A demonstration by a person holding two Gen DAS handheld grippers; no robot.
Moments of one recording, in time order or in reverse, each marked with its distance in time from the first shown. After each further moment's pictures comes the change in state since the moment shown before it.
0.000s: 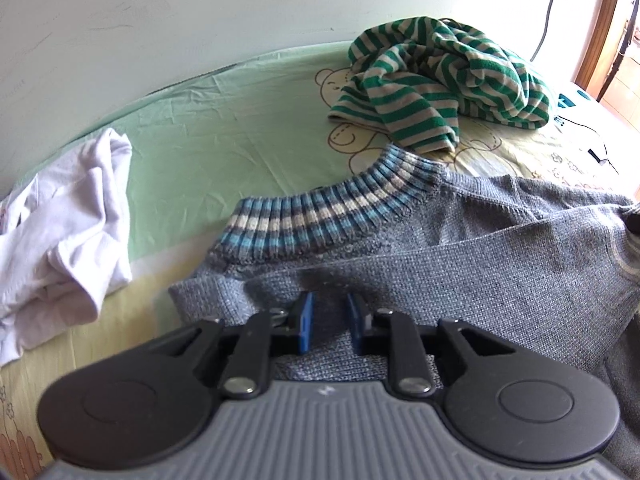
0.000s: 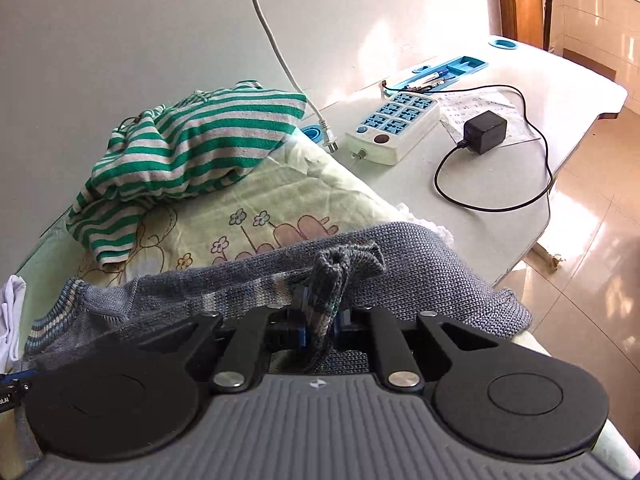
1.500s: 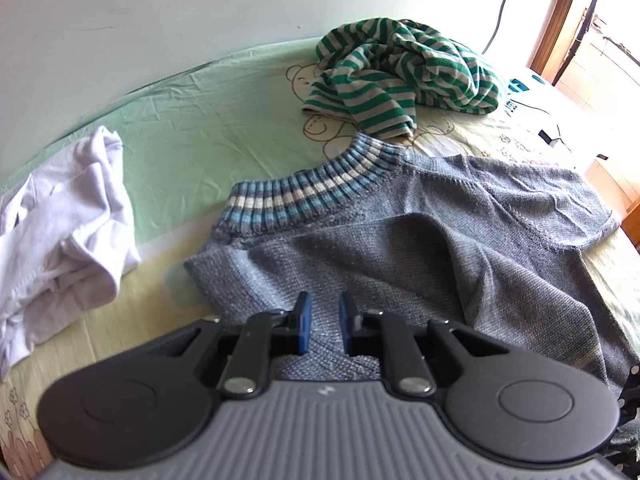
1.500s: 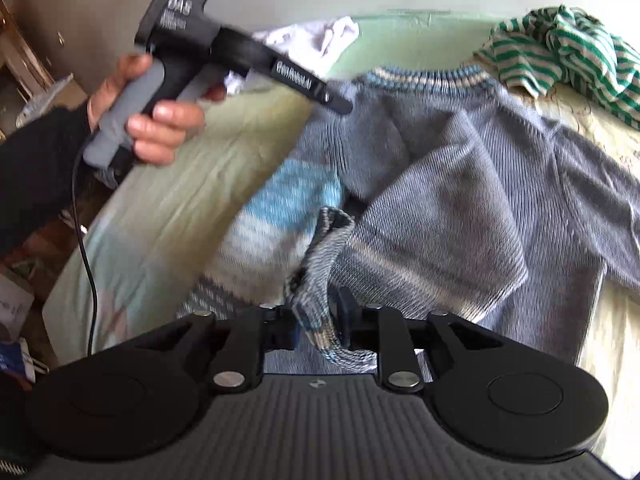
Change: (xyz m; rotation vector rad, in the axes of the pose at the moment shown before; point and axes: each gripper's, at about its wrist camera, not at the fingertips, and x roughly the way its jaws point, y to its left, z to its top) left arm -0.036 0.014 -0.009 0.074 0.041 -0.160; right arm -0.084 0.143 -0.124 -0.802 0.438 0.600
